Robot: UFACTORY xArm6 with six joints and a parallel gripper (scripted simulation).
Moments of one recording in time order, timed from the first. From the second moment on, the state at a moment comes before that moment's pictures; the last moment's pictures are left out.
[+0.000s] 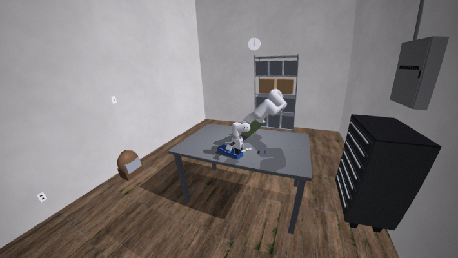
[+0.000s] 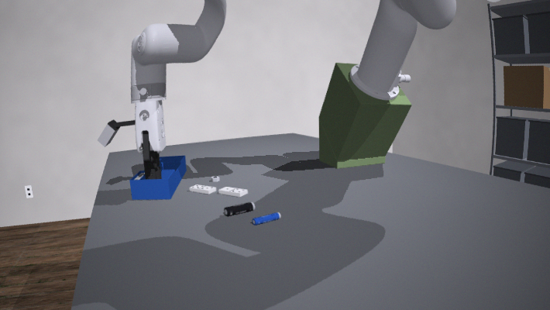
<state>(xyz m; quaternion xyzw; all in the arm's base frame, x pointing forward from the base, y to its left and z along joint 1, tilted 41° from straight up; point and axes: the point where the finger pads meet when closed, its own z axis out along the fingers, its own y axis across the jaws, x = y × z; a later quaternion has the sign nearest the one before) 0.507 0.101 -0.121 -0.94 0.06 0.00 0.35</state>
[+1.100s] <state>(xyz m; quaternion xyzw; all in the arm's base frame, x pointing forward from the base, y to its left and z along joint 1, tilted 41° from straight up) 0.507 0.082 -0.100 -0.94 0.06 0.00 0.35</state>
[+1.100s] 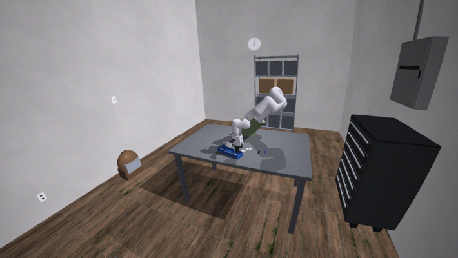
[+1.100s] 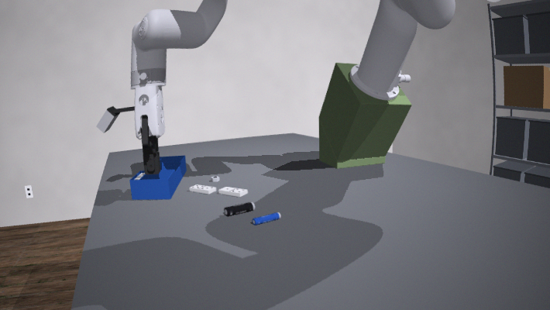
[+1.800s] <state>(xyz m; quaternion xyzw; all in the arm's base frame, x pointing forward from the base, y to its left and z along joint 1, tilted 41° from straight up) 0.504 0.040 -0.051 -0.94 0.06 0.01 0.35</state>
